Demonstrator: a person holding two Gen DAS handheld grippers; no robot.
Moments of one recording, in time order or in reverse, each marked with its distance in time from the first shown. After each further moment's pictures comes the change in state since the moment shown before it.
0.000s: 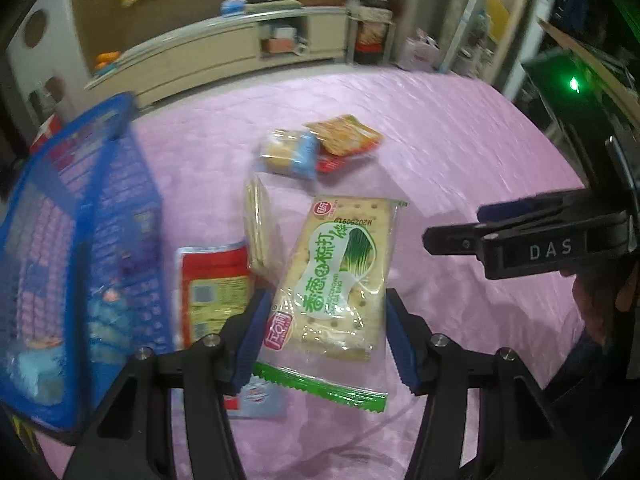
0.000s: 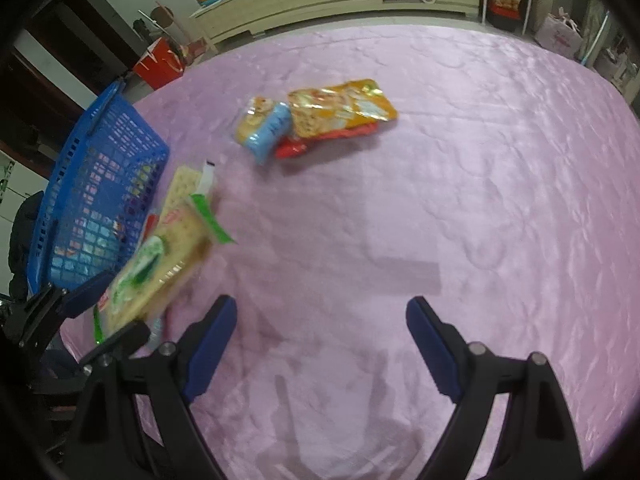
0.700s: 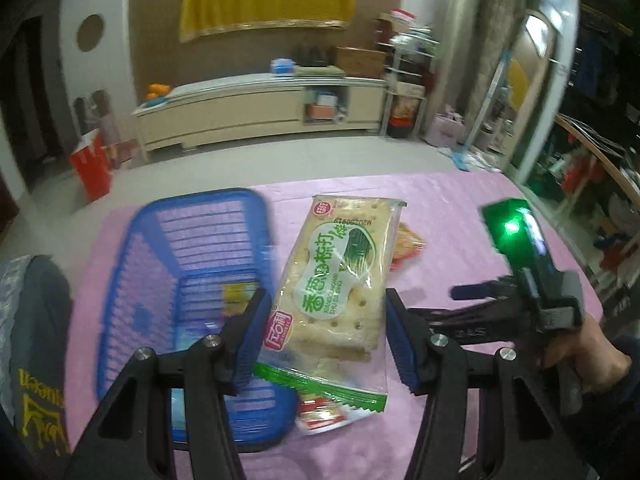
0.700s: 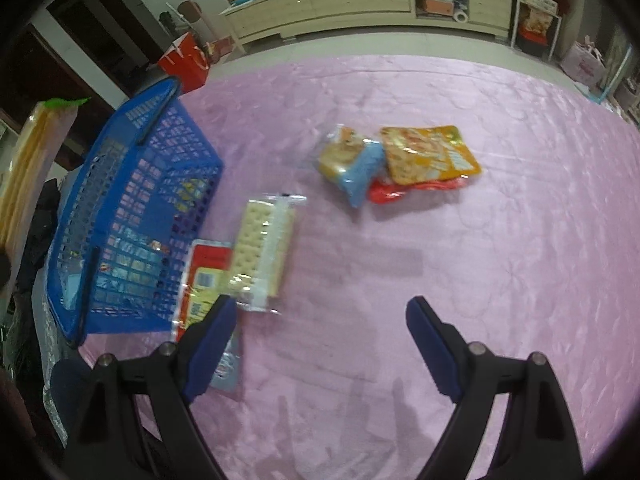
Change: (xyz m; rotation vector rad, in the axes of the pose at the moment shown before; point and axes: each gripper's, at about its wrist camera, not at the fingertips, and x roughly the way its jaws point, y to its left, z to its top) left arm -0.109 0.083 0.028 -0.104 -0.220 0.054; right arm 0.011 0.075 0.031 -0.072 -0.014 0.023
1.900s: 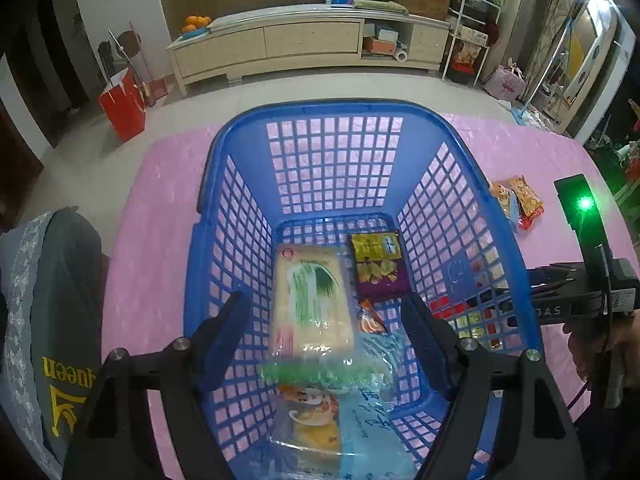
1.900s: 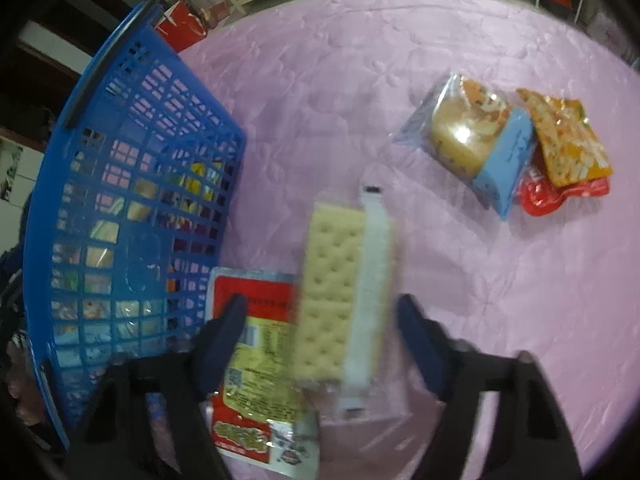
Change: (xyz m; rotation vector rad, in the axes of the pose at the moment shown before) left arm 0.072 0.110 -0.009 -0.050 0.252 0.109; right arm 0.109 0.061 0.045 0.041 0.163 0.051
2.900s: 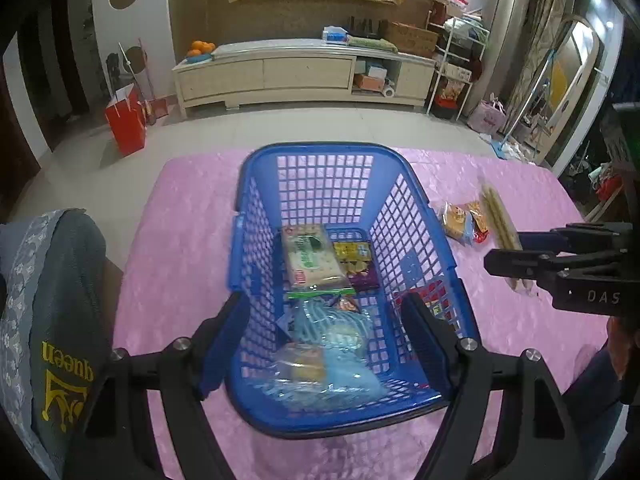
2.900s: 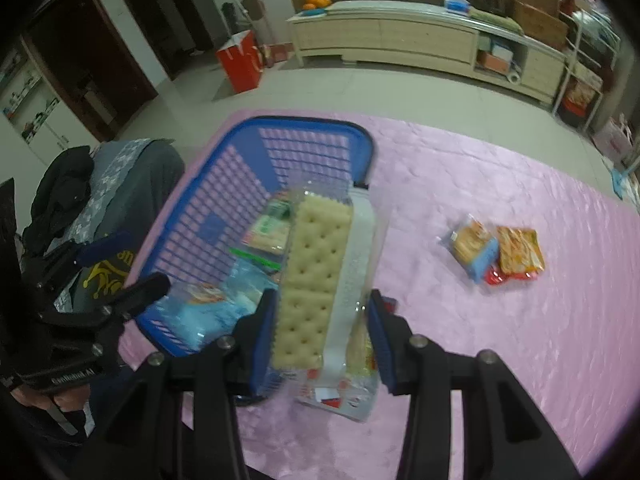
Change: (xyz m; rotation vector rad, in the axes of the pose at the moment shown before) left arm -0.077 0.013 -0.034 -0.034 -0.136 -0.057; right arm -0.141 0.110 -0.032 -0.244 -0.218 -0.045
